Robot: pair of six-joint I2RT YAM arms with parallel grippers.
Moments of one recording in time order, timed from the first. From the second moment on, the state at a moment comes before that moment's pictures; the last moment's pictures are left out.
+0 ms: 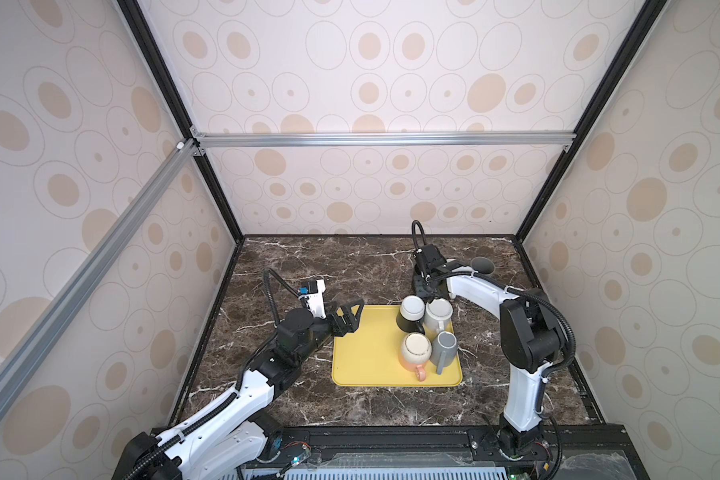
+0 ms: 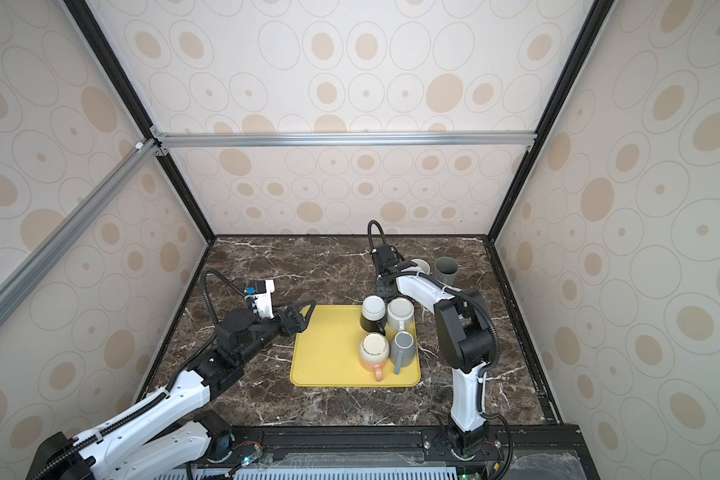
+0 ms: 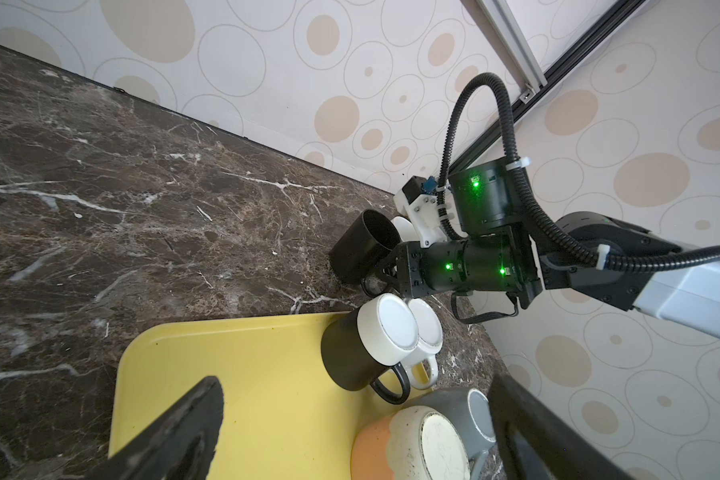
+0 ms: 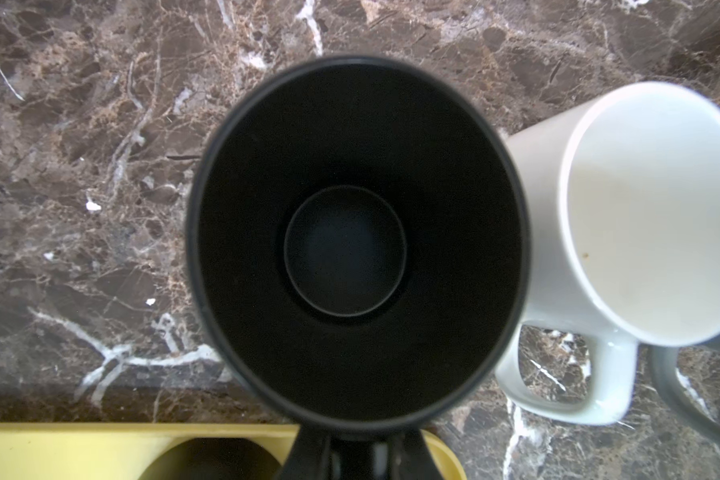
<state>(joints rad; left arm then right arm) -0.58 0.92 0.50 0.21 0.01 -0.66 0.44 1.95 1.46 -0.58 0.29 0.28</state>
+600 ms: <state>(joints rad) -0.58 0.91 0.49 0.21 0.01 -0.66 0.44 1.95 1.45 -0.58 0.29 0.28</state>
